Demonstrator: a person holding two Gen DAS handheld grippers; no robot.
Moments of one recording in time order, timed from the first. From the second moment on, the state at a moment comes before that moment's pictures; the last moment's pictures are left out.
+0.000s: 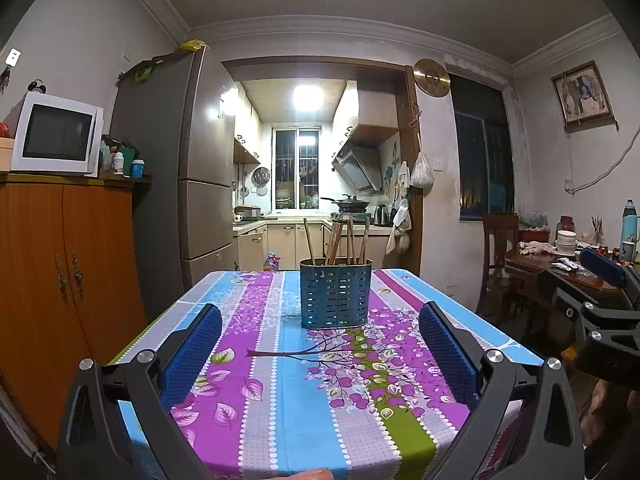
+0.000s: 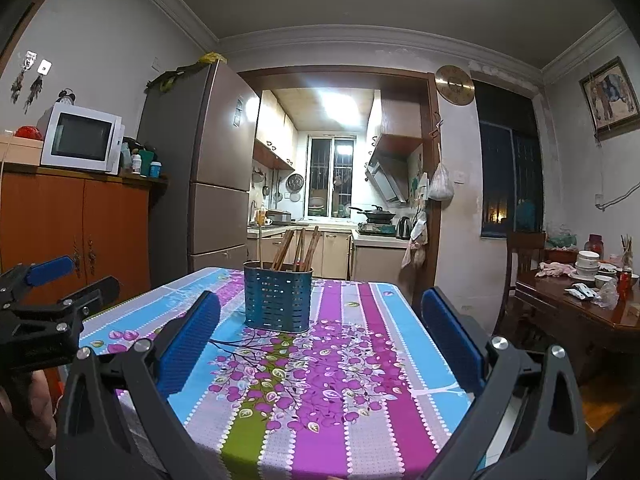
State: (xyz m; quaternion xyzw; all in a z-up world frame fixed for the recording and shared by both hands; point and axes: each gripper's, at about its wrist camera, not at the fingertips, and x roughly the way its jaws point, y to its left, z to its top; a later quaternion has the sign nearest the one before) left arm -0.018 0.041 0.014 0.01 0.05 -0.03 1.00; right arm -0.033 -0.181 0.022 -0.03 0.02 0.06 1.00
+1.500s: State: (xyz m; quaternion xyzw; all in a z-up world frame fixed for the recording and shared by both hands) left arm -0.008 0.035 0.012 0.01 0.04 -0.03 1.00; right arm -0.029 -0.179 0.014 -0.03 0.01 0.06 1.00
